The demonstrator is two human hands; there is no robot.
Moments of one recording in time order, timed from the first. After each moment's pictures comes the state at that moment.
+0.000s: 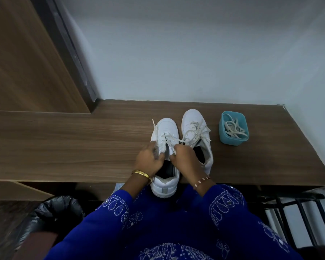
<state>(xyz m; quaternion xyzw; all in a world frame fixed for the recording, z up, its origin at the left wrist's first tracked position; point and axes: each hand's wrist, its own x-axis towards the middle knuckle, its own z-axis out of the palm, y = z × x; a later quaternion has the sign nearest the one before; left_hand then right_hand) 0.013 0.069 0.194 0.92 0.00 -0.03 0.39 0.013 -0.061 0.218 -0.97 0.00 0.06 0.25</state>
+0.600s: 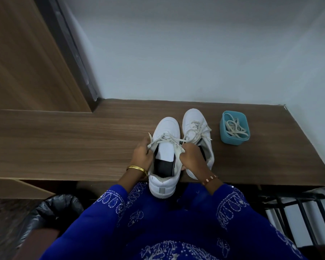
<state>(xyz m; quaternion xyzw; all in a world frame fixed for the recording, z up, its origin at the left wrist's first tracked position) 0.018 0.086 0.195 0.88 0.01 -0.02 0.47 0.012 -0.074 0.228 -0.93 0.08 0.11 0.34</state>
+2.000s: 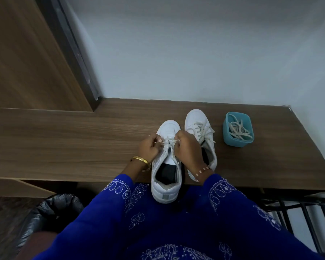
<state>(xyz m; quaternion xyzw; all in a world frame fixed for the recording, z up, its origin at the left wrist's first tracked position) 0.052 0.078 0.186 0.81 0.01 -0.05 0.58 0.043 -0.065 0.208 -0.96 -0.05 -0.10 0.25</state>
